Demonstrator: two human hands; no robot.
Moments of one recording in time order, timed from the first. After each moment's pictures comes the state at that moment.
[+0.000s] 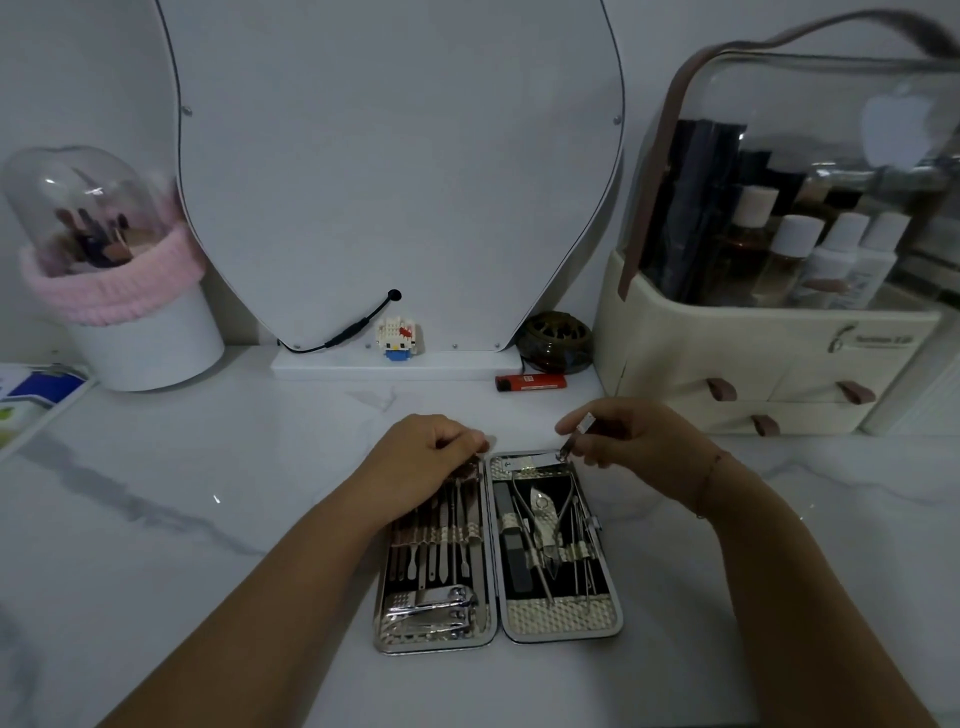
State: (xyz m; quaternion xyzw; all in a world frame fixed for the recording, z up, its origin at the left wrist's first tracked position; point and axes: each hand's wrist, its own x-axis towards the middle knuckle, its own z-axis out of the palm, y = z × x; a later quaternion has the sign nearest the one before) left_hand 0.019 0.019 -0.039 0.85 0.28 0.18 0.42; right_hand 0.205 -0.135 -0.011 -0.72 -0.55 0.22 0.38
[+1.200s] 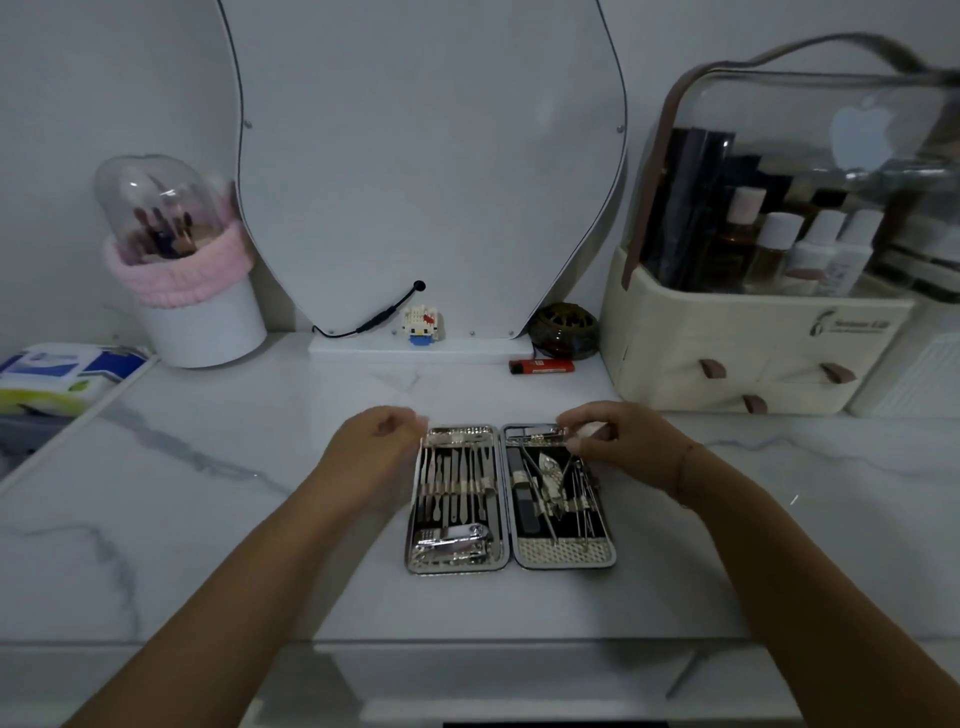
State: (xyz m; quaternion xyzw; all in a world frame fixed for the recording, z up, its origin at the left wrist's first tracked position) left_hand -0.047 -0.010 -0.022 0.72 0.42 0.27 0.48; right_hand 0.189 -0.140 -0.026 -0.77 -0.54 0.18 0.31
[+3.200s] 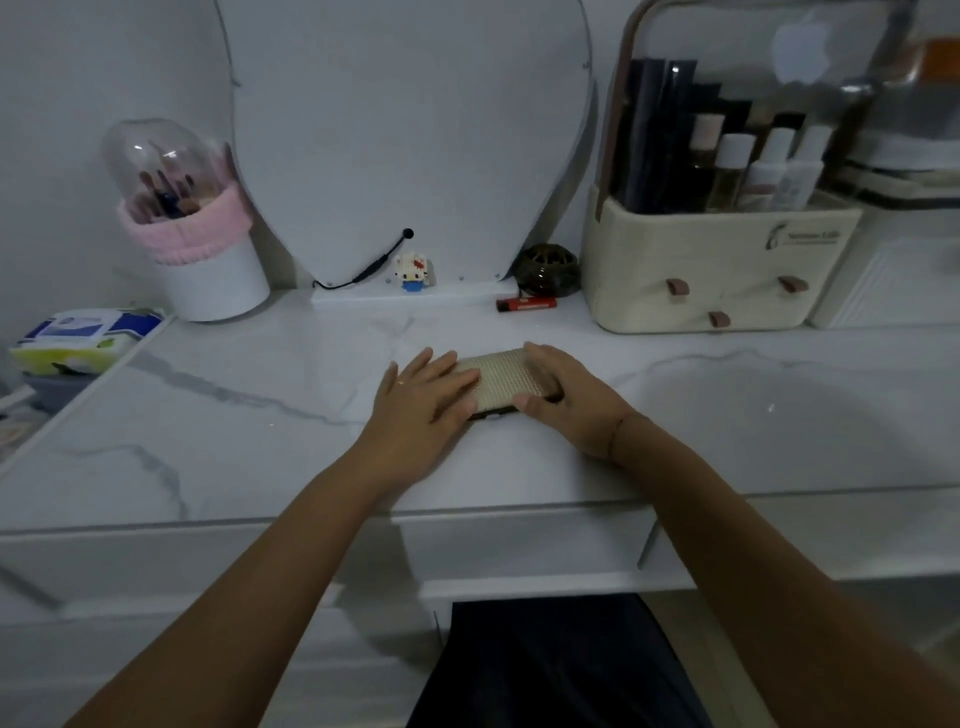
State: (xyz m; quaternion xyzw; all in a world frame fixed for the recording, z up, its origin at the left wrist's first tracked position) left_hand -0.046 -0.051 -0.055 0.93 0.26 0.18 0.19; right_hand 0.119 -0.169 -0.044 -0.75 -0.54 0.18 0.34
